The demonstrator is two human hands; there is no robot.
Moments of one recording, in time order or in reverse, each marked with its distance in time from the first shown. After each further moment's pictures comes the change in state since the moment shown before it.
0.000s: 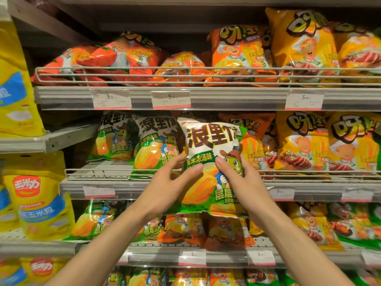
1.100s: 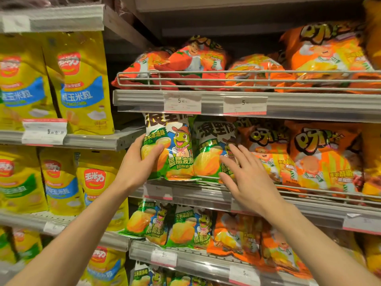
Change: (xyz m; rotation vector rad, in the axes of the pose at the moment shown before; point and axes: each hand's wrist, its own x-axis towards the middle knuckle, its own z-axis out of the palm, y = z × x) left_hand 0.011 -0.066 -0.191 0.115 0.483 -0.040; right_hand 0.069 0.010 0.117 -1.181 -0.173 -0.656
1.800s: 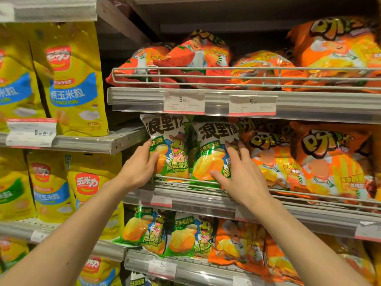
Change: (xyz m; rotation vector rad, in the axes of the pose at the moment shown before) left_hand 0.055 -0.049 0.010 0.507 -0.150 0.012; right_hand 0.037 -0.023 0.008 0.091 -0.034 0.314
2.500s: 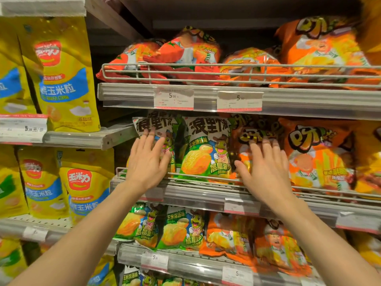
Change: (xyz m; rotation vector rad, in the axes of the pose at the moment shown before) left_hand -0.019 0.035 0.029 0.402 0.213 0.281; right_hand -0.023 0.049 -0.028 -0.189 0.126 0.110
